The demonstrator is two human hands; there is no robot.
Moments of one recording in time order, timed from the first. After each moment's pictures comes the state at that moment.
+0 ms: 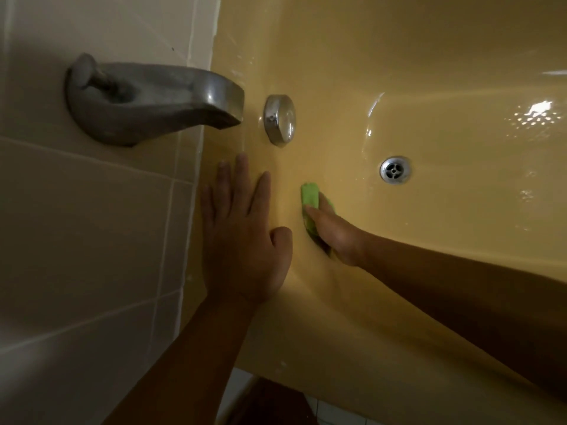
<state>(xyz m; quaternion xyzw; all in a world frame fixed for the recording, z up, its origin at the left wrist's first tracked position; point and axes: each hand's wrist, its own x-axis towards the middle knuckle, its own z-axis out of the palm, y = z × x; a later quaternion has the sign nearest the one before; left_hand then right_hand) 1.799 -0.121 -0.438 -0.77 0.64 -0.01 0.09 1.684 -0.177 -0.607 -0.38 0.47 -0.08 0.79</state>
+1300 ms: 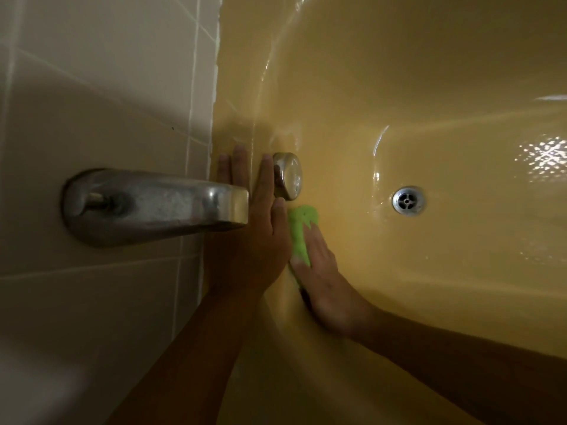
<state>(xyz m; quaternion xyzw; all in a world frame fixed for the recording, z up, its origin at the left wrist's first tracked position) 1.838 -0.218 -0.458 -0.72 0.69 -0.09 0.00 1.706 -0.172 -0.557 -0.53 0.42 -0.21 0.70</state>
